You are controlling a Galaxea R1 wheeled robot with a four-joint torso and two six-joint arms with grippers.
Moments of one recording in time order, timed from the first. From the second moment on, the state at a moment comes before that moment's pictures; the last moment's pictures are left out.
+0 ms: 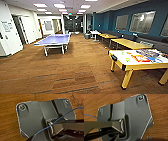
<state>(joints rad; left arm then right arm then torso) 1.53 2.95 -2.64 0.11 -0.07 -0.03 -1.58 2.93 -2.61 -0.20 0.13 0.18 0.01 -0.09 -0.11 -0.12</state>
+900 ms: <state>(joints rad) 1.53 2.96 -2.64 0.11 -0.07 -0.03 -1.58 2.93 -2.61 -0.20 0.13 0.18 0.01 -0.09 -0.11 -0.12</state>
